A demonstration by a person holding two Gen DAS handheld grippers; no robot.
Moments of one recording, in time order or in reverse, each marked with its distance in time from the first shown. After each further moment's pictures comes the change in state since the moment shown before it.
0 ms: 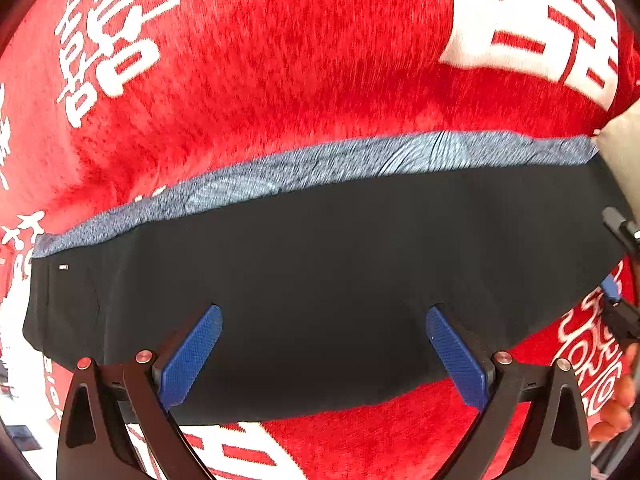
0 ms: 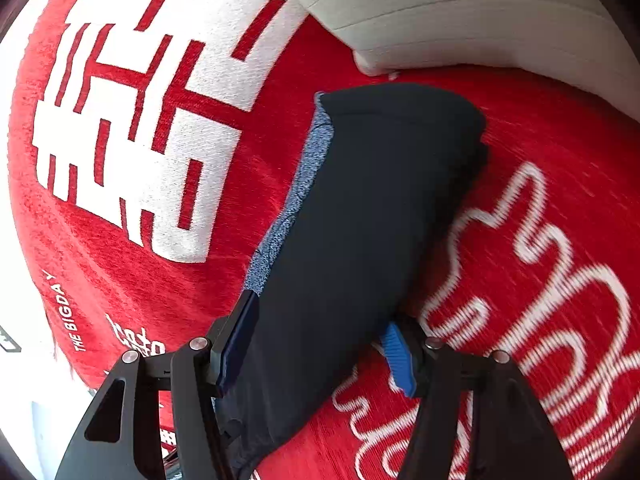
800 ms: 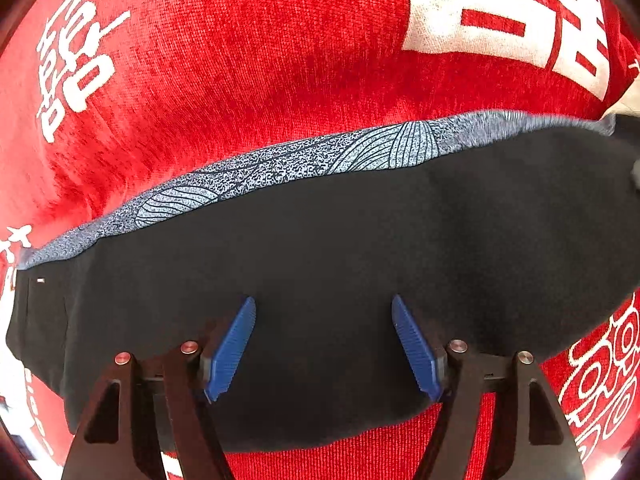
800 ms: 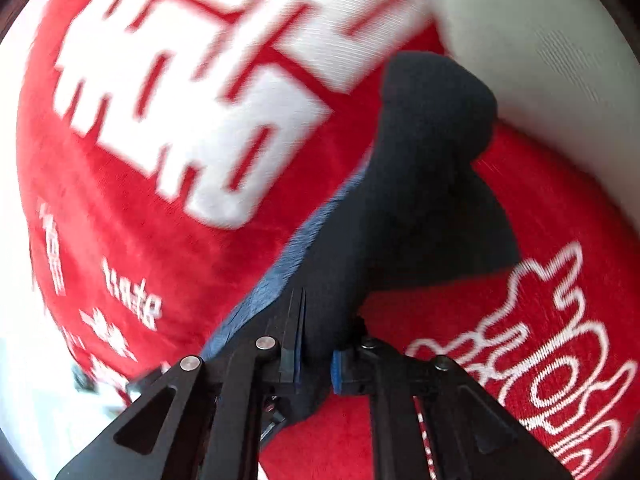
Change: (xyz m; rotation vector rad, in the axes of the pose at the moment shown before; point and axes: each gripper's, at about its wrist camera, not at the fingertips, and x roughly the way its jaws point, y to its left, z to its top) left arm 0.025 -0.032 -0.012 0.031 -0.096 0.005; right arm -0.004 0.093 -0.003 -0.289 0.109 -0.092
